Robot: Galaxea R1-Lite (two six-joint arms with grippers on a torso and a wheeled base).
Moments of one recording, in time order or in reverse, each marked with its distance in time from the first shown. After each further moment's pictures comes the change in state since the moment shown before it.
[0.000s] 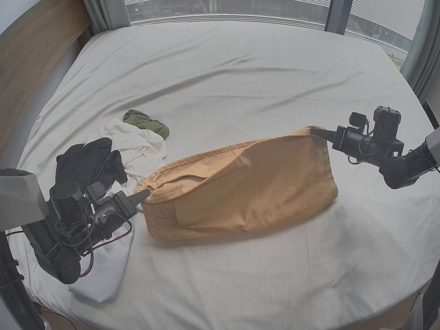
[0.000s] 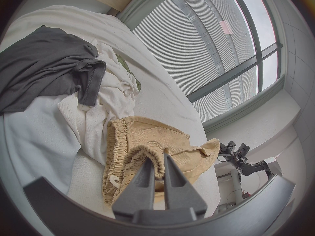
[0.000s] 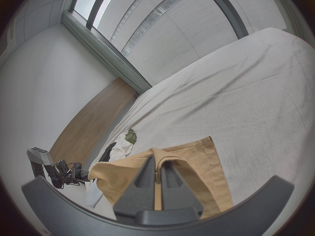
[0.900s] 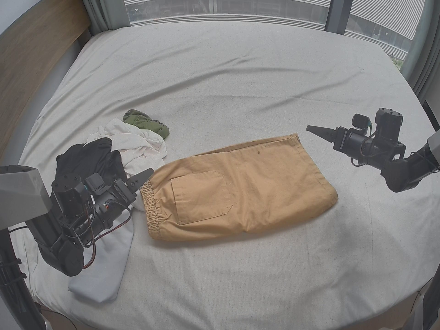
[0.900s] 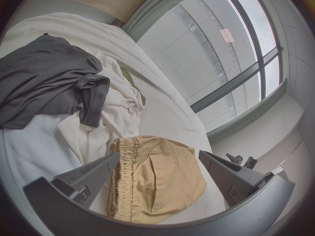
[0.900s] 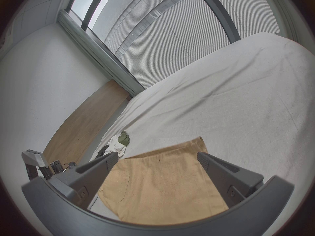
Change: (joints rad) left arm 0.013 0.017 -0.075 -0.003 0.086 -0.023; right arm 0.002 -0.047 0.093 -0.020 -0.087 0.000
